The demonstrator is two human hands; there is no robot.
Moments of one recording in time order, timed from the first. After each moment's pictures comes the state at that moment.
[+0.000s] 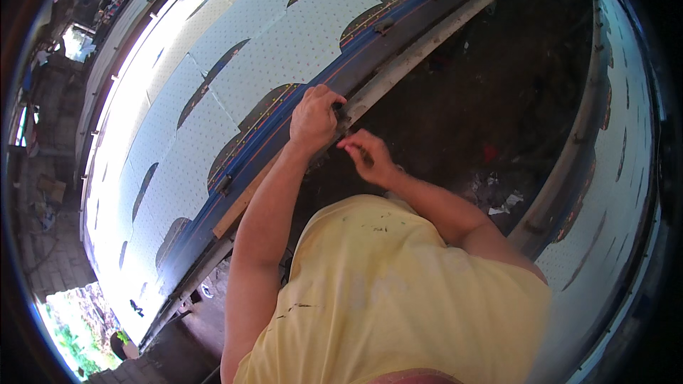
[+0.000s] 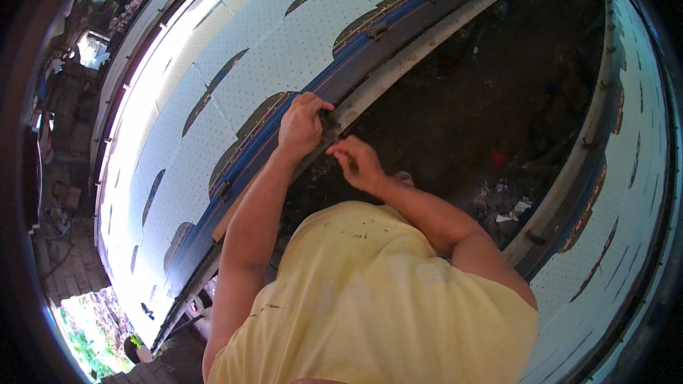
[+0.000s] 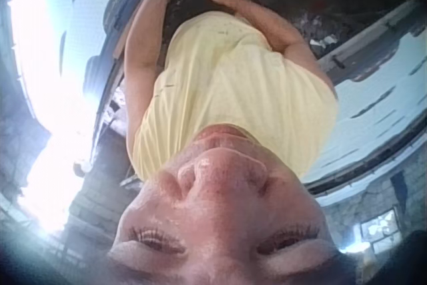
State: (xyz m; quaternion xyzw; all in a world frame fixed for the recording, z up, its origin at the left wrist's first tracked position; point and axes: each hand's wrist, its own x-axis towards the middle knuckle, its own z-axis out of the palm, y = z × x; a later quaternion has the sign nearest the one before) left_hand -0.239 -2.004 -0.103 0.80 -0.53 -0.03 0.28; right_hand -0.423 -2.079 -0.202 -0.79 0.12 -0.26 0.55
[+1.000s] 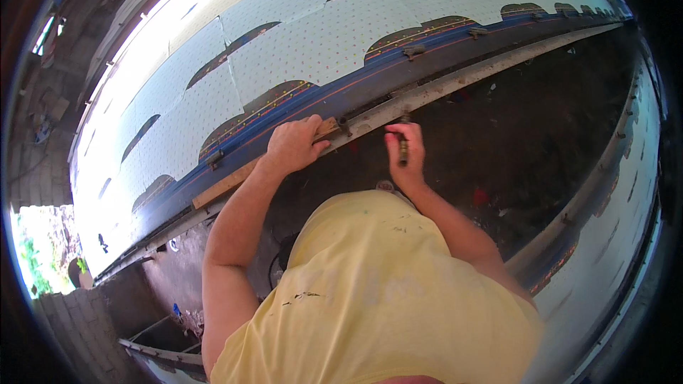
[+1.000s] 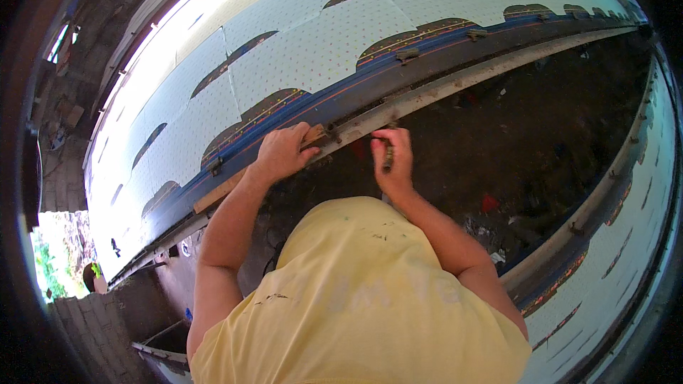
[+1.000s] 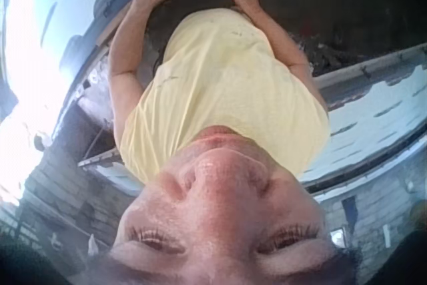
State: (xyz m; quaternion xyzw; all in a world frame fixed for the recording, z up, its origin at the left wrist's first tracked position) left_hand -0.251 -1.960 -0.076 0.88 -0.46 -0.12 0.11; right_hand -0.445 -2.173 -0.161 -0.77 0.16 -0.37 0.49
